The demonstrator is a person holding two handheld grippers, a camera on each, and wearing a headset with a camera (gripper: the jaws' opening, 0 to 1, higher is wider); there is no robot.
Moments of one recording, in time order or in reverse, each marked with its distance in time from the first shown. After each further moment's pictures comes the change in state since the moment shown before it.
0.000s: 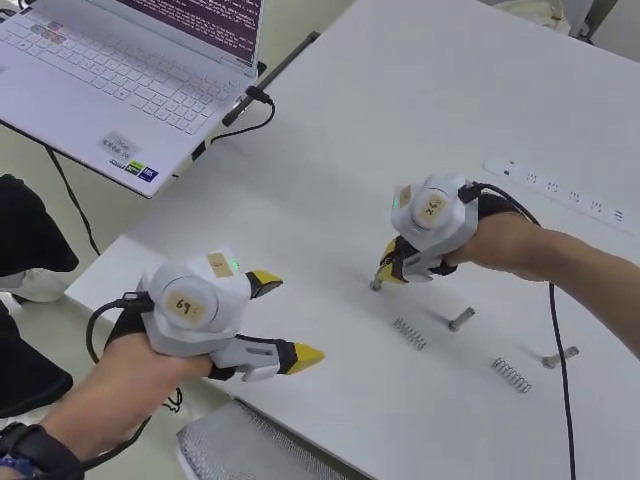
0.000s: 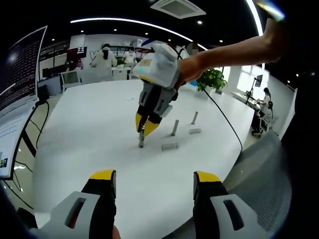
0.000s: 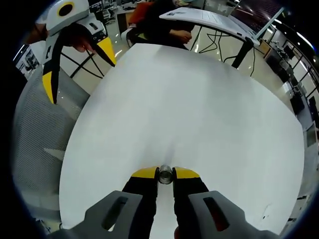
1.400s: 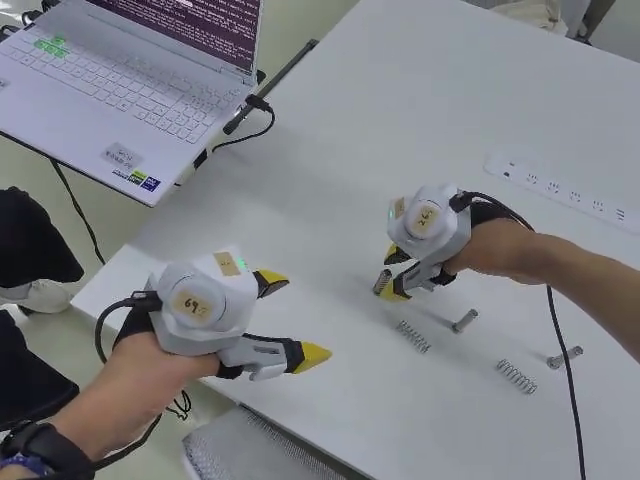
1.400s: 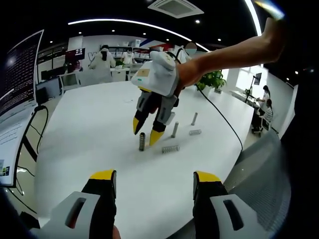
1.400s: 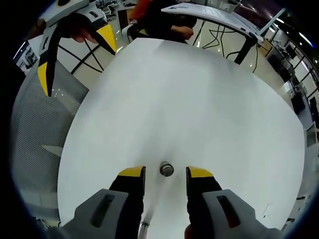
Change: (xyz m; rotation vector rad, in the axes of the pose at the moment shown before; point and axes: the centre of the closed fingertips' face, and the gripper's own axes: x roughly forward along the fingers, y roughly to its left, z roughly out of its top) left arm 0.000 -0.001 0.008 0.023 0.001 -0.003; right arm 0.002 0.001 -0.009 -0.005 0.028 -0.006
